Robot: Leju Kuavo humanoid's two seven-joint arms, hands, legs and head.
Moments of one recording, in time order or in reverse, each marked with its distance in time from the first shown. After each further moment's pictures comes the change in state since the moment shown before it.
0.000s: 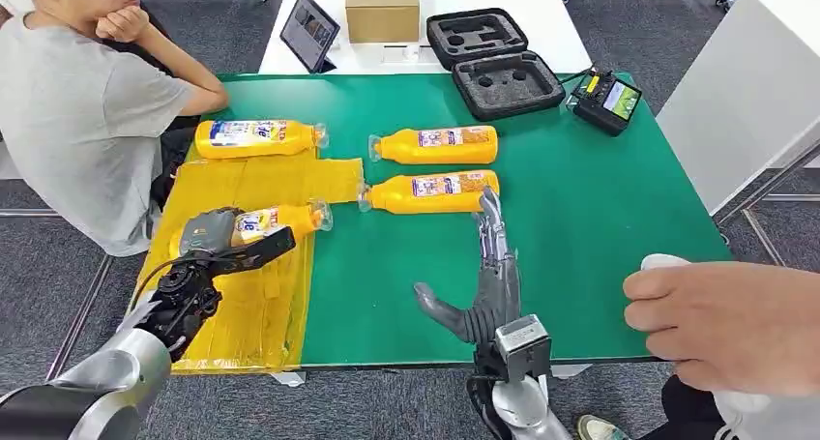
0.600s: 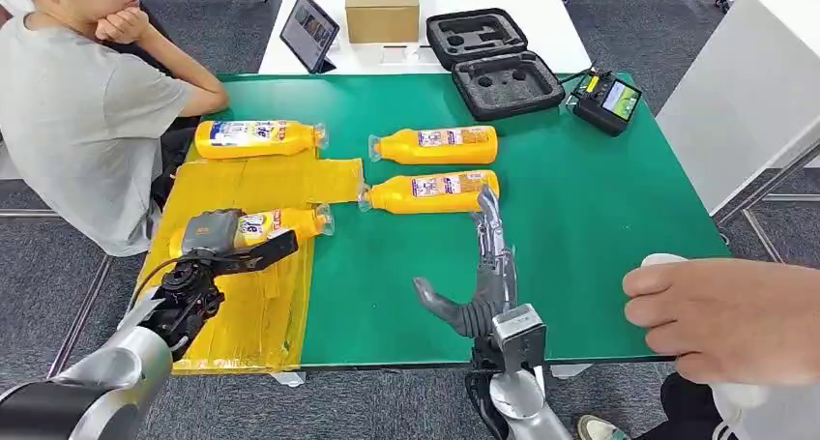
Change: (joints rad) left arm -0.011 -0.004 -0.022 0.016 -0.074 -0.018 0.048; right arm -0.017 0.015 -0.019 0.051 -0.011 -0.004 0.000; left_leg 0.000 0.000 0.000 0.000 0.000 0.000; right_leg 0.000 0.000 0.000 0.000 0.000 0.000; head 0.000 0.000
